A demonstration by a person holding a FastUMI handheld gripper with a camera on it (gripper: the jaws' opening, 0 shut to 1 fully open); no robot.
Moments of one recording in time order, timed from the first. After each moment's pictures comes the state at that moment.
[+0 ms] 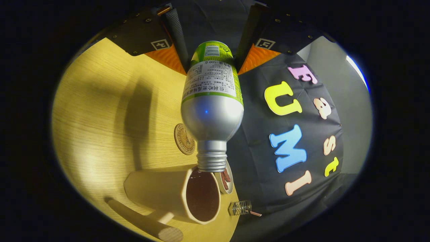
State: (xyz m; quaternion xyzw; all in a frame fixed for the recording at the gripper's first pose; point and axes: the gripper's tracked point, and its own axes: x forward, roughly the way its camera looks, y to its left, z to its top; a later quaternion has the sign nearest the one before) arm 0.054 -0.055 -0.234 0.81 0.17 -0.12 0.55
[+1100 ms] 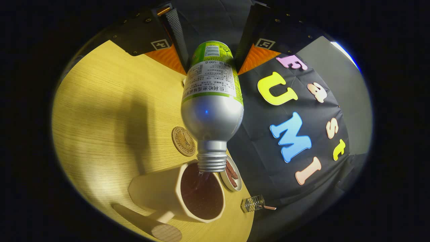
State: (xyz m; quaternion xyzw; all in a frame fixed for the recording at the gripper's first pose) arm 0.067 -0.068 -0.220 0.85 0.17 -0.13 0.49
